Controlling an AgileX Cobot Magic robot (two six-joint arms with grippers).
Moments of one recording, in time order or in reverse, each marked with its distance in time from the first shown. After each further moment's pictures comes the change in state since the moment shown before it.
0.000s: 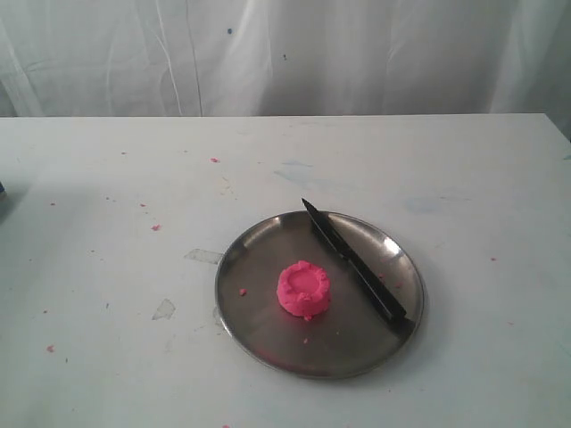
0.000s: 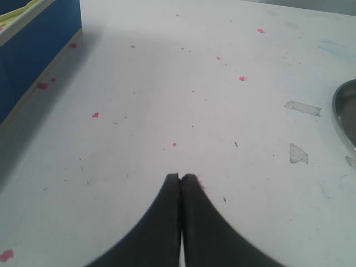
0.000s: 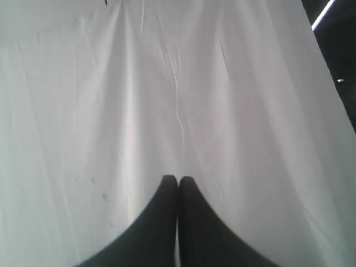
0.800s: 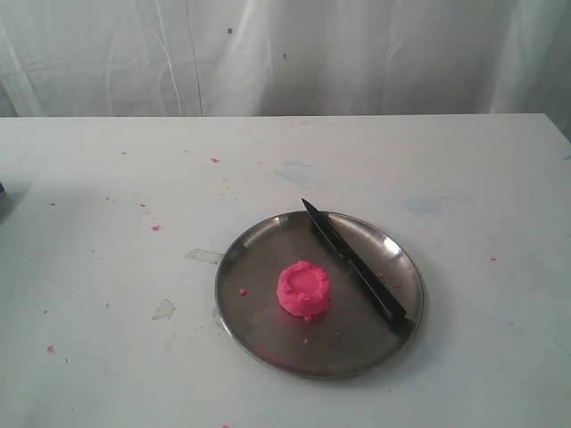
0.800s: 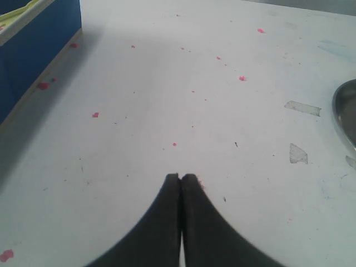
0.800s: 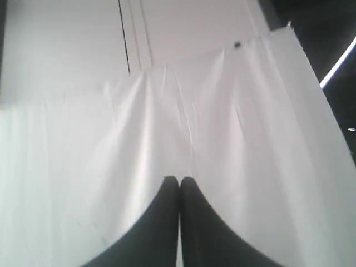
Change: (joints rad) left arm 0.000 0.000 0.000 0.000 0.000 0.000; right arm 0.000 -0.004 -0.175 0.012 0.016 -0.047
